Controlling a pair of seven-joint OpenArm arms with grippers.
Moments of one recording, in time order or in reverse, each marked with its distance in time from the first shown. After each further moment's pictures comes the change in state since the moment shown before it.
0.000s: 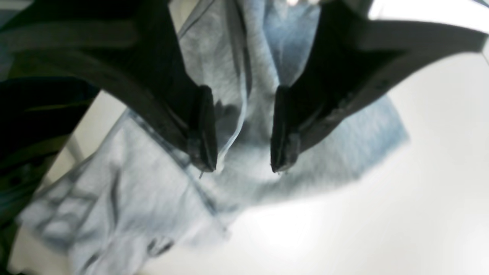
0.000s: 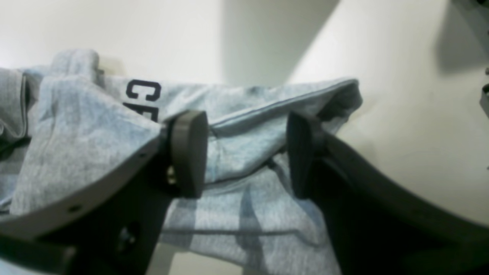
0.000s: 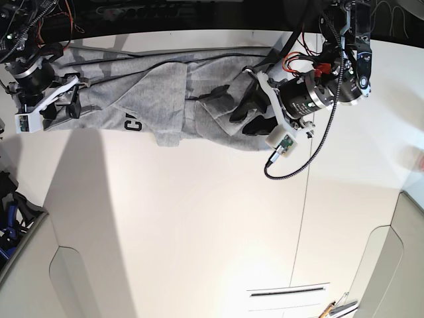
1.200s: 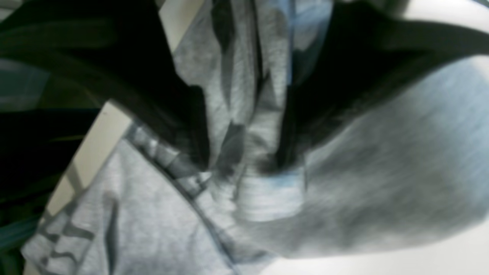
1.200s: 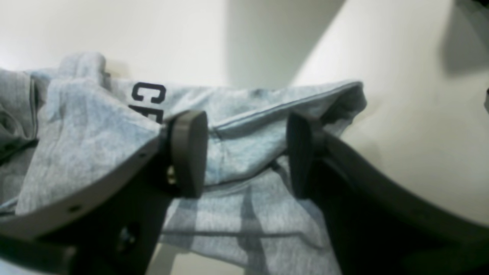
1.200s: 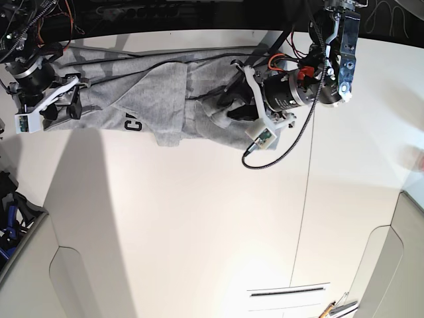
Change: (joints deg) left arm -2.4 0.0 6.5 -7.3 -0.6 0.0 1.5; right arm 0.0 0.0 0.0 0.0 1.0 0.0 0.0
